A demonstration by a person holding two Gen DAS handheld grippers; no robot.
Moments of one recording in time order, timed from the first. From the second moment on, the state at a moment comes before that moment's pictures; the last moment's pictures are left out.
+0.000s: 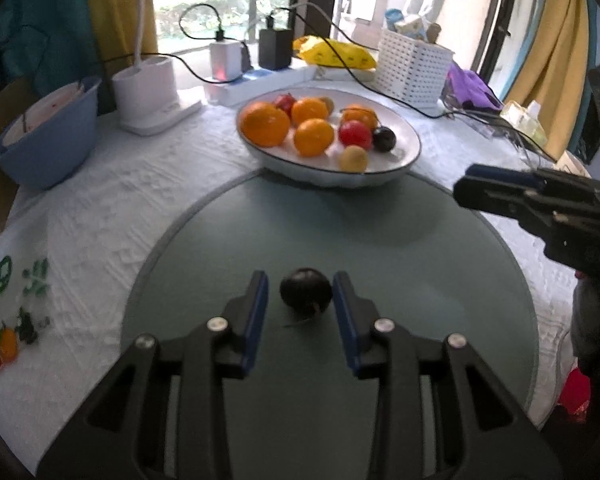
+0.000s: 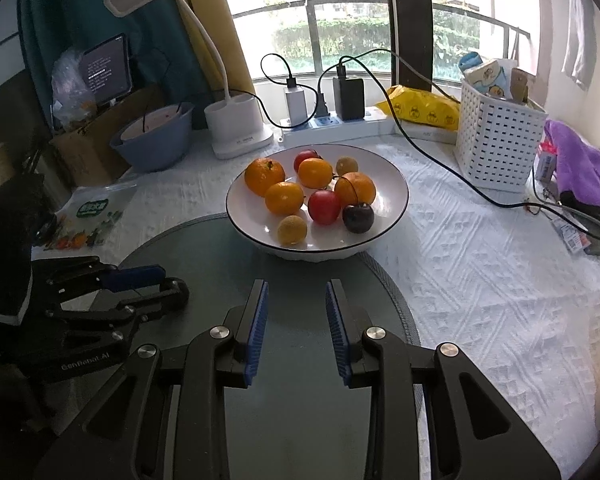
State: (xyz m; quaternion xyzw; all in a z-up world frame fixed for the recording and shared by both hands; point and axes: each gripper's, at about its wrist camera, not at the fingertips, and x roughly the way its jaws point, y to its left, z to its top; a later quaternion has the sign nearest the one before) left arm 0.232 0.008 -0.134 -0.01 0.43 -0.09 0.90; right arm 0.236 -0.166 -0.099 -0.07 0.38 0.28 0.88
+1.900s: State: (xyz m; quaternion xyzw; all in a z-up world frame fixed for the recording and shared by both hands) left arm 0.294 -0.017 -0.085 0.00 0.37 -0.10 0.92; right arm 0.284 -0.186 -0.094 -0.05 0.38 0.27 0.89
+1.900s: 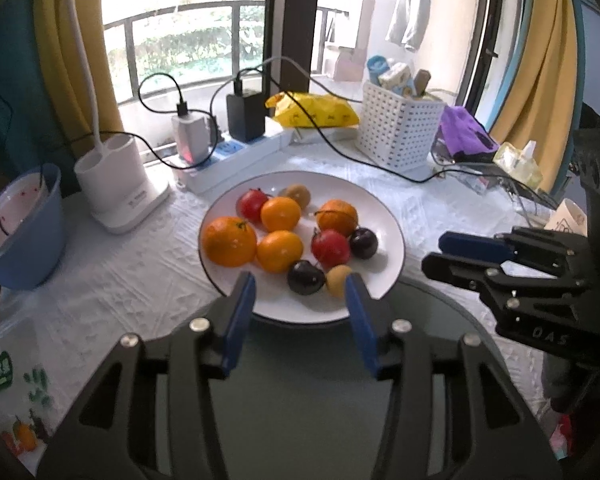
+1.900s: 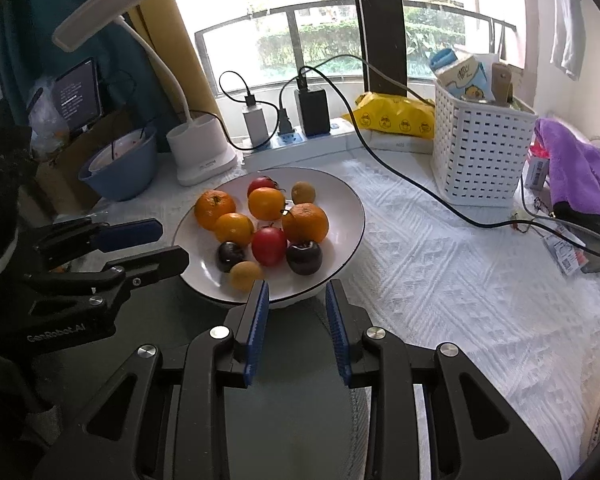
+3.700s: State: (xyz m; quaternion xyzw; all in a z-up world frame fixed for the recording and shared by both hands) left arm 0.108 -0.006 0.004 0.00 0.22 -0.09 0.97; right arm 0.120 -0.186 -0.008 -0.08 0.25 0.26 0.93
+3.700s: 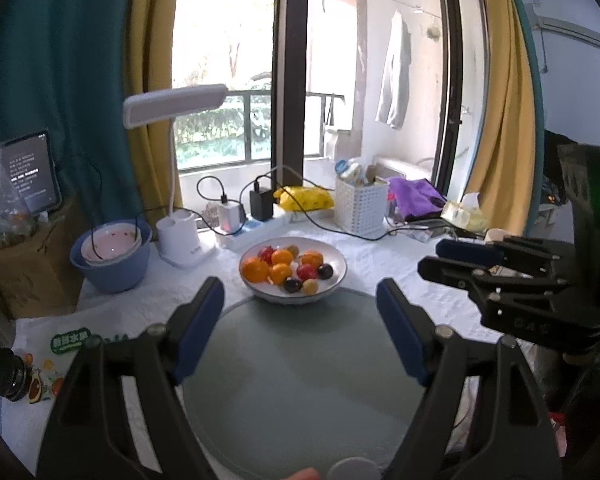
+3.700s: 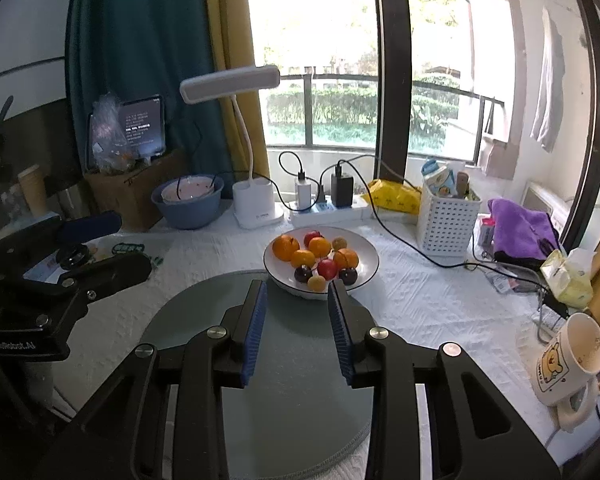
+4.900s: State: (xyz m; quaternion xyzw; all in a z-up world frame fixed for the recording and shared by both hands) left arm 0.025 0.011 0.040 -0.01 0.13 -0.04 0.99; right arm 0.045 -0.200 0.030 -0.08 0.19 0.22 0.95
